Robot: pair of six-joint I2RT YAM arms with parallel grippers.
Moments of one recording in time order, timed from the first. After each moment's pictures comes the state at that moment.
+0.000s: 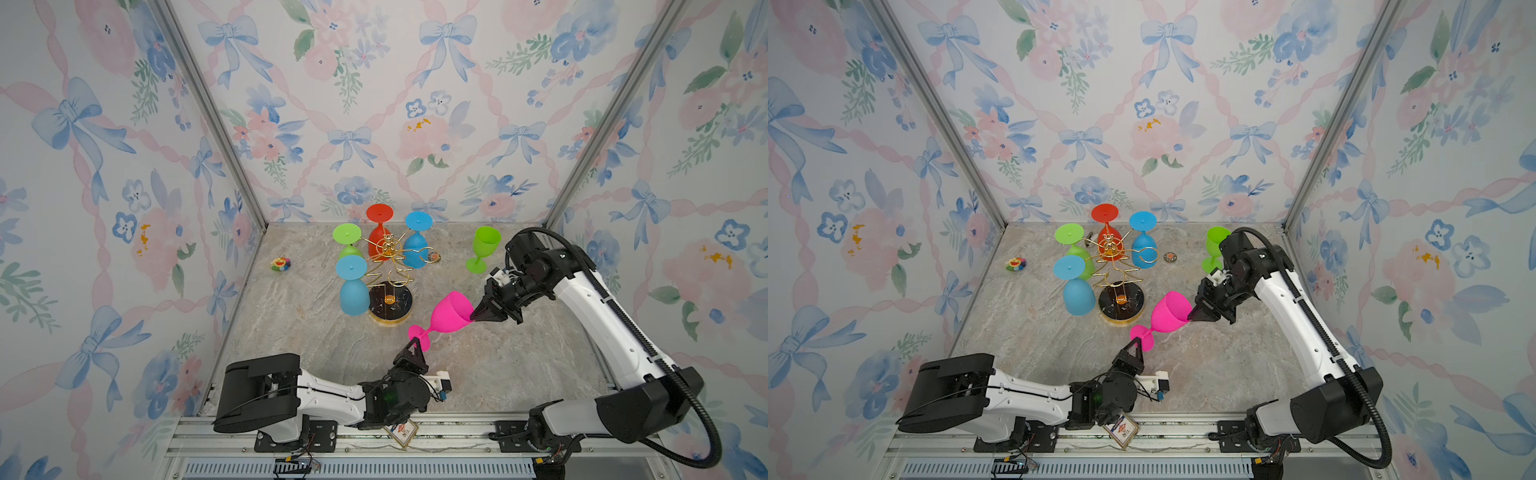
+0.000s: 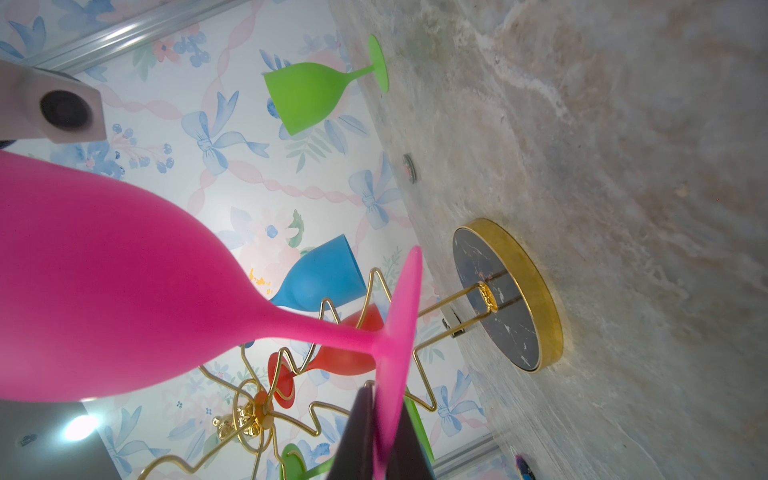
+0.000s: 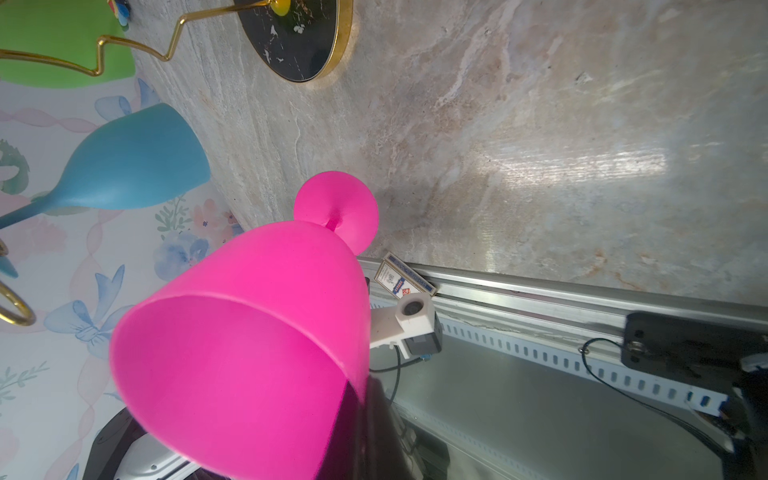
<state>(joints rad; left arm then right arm) -1.45 1.49 0.51 0.61 -1.12 1.57 0.31 1.41 1.49 -1.47 -0.65 0.67</state>
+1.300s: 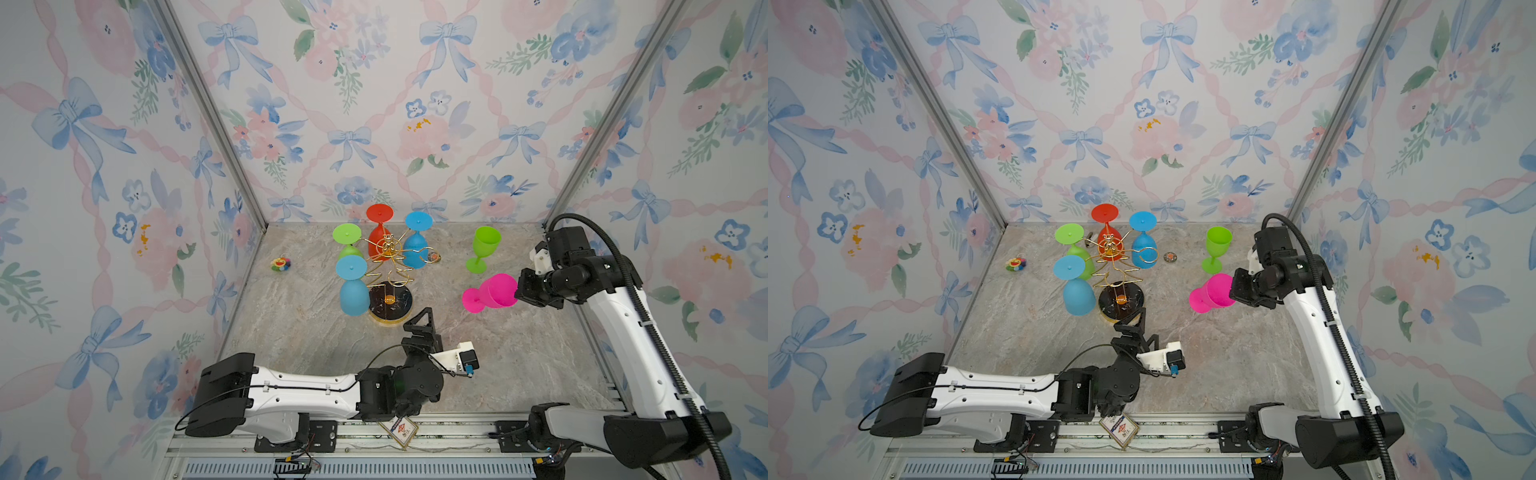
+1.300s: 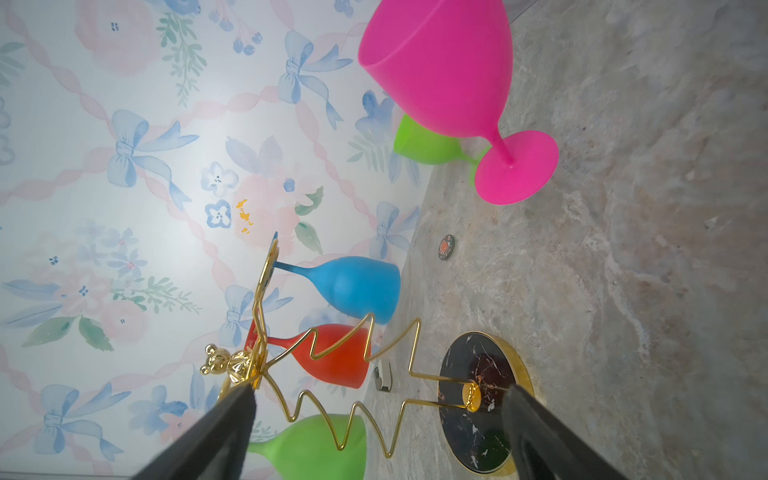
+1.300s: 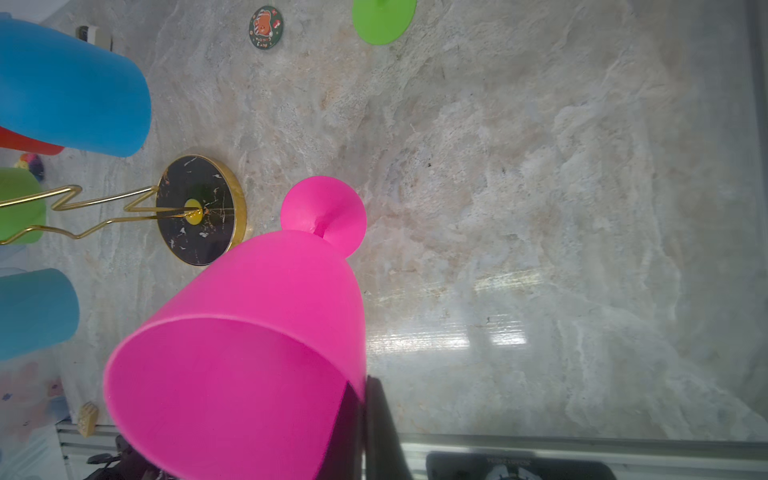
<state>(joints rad) -1.47 1.31 0.84 0.22 -1.08 0.86 0.12 1.30 1.54 -1.37 -0.10 0.36</state>
